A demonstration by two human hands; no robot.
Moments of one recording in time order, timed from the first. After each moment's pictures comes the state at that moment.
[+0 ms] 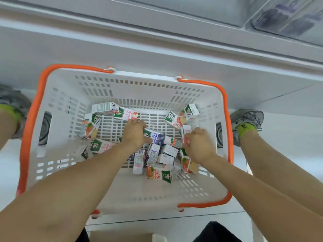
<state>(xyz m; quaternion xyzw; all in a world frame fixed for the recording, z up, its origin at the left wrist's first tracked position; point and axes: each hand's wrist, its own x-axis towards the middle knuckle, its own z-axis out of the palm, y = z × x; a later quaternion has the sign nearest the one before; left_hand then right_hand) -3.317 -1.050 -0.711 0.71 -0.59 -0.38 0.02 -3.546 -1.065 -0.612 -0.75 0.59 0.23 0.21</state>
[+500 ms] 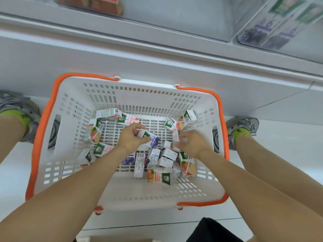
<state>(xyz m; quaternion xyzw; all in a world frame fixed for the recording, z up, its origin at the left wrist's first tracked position) -3.300 -1.031 -0.679 0.68 -0.34 -0.56 0.33 -3.537 -1.078 -0.614 -0.64 0.65 0.15 0.37</state>
